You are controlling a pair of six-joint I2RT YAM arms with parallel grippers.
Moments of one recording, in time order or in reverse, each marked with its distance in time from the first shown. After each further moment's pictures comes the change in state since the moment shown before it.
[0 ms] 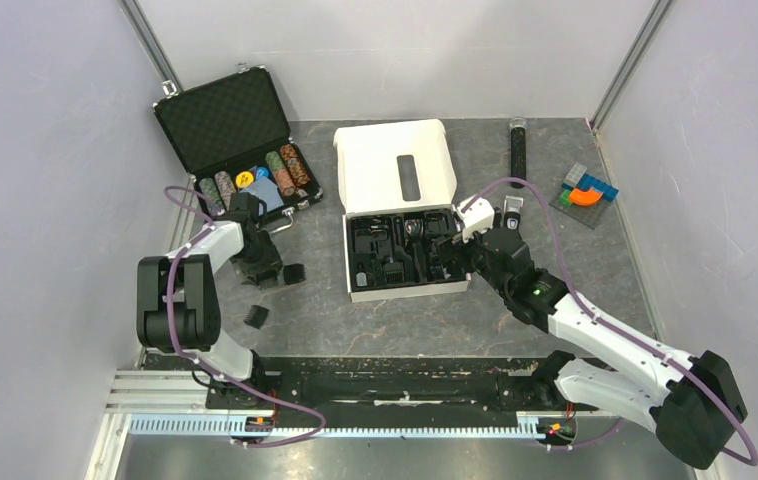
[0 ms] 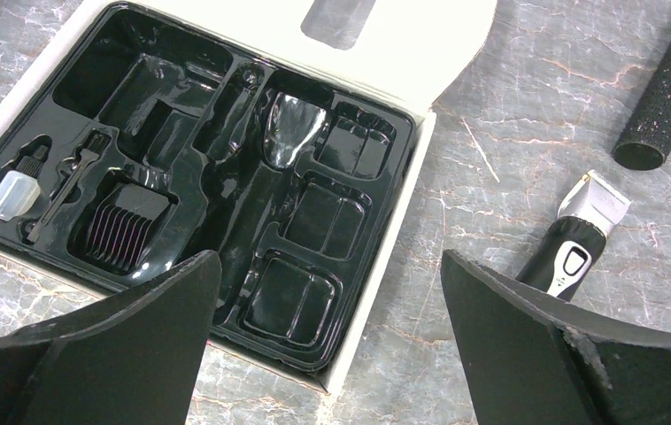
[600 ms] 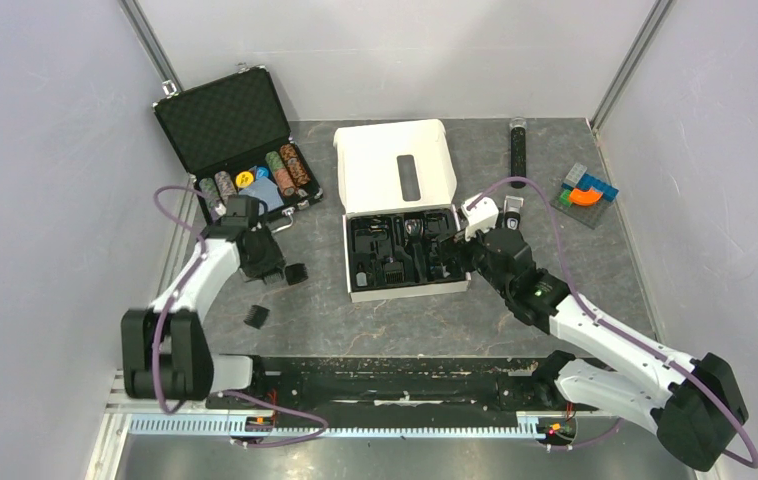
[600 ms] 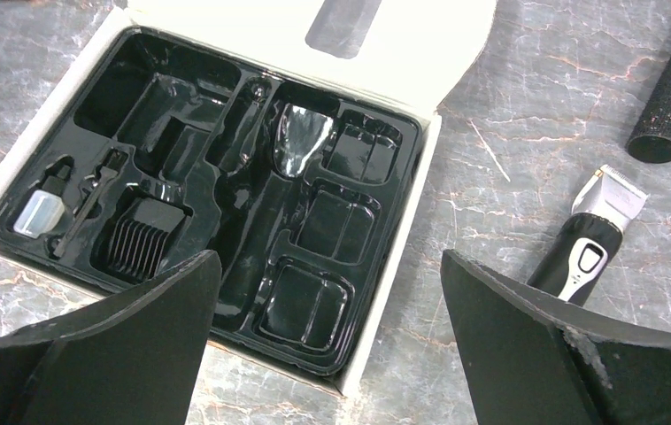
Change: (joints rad) left arm -0.070 -0.193 -0.038 -0.053 0.011 -0.009; right arm 0.000 -0.015 -0.001 0.003 0.000 0.049
